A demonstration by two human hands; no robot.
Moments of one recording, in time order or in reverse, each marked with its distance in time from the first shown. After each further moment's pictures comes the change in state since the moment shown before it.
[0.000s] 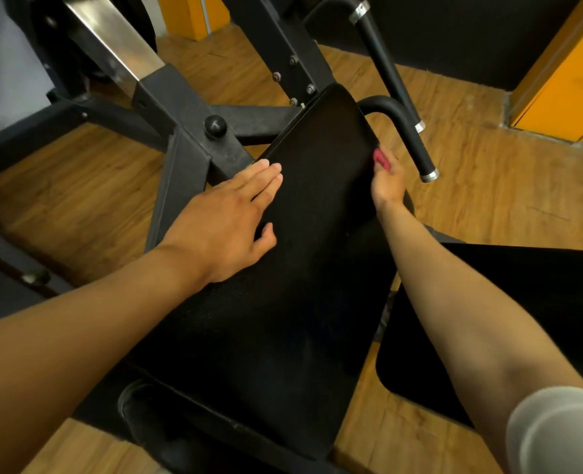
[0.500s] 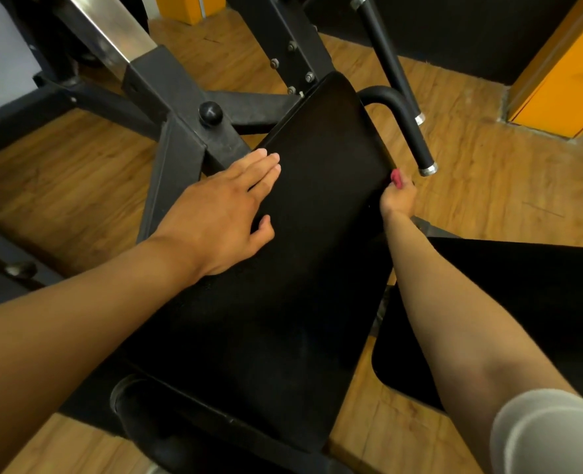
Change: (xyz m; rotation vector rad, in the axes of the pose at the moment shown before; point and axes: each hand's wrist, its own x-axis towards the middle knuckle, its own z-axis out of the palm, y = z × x) left_hand 0.002 -0.002 0.001 -0.010 0.003 0.001; right_hand 0.007 0.055 -0.019 -0.013 0.237 0.182
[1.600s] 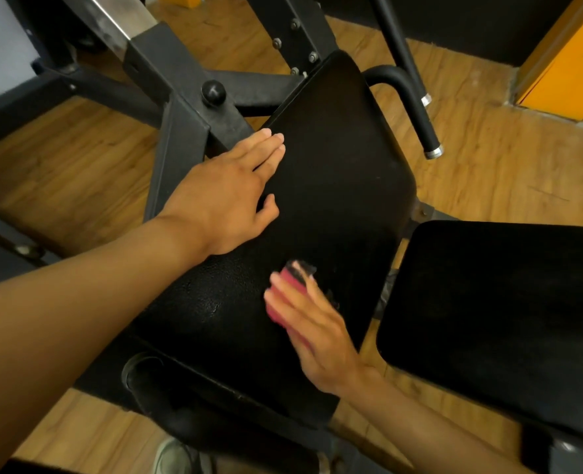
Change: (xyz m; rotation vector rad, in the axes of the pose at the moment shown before) left_hand 0.000 0.001 0.001 0.005 0.008 -0.002; right_hand -0.292 0.045 -0.070 -0.230 -0.756 -1.091
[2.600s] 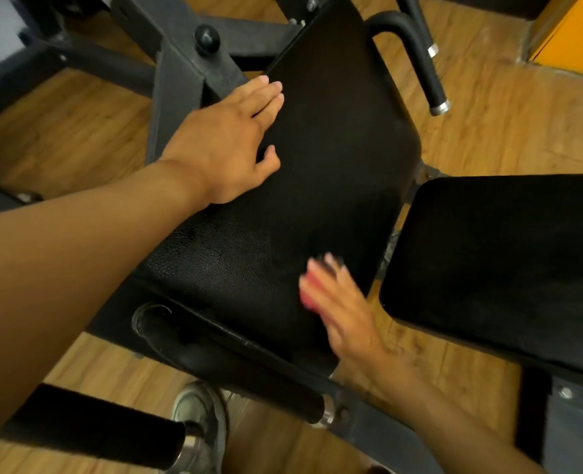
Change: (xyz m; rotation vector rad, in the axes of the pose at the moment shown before) left_hand -0.001 -0.003 0.005 0.048 0.017 -0.004; right_hand -0.067 0.021 0.001 -0.123 -0.023 0.097
